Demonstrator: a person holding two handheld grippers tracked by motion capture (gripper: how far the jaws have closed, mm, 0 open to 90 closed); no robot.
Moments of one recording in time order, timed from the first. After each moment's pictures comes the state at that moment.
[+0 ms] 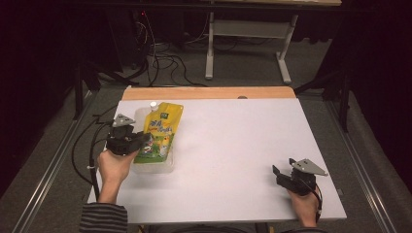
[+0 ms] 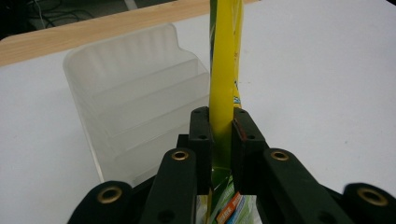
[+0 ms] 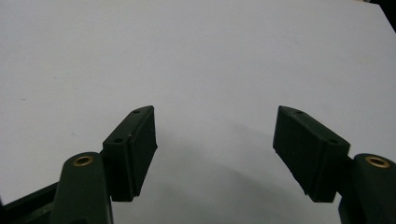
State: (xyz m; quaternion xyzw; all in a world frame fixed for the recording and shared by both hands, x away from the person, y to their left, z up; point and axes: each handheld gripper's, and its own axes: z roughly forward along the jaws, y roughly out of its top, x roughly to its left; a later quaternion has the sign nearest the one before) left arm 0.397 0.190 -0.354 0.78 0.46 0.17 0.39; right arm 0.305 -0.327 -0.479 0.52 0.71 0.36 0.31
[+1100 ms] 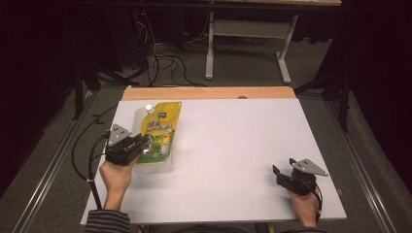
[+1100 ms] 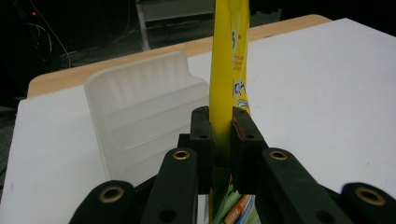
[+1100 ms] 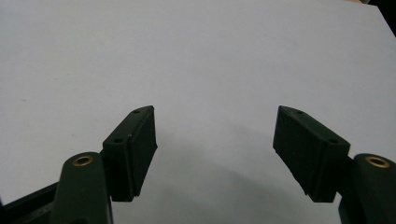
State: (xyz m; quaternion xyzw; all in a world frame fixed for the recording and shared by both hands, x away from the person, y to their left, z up) left arm 0.374 0.197 -0.379 0.75 0.43 0.25 0.45; right arm 0.305 -0.327 -0.478 0.52 0.71 0.36 0.32
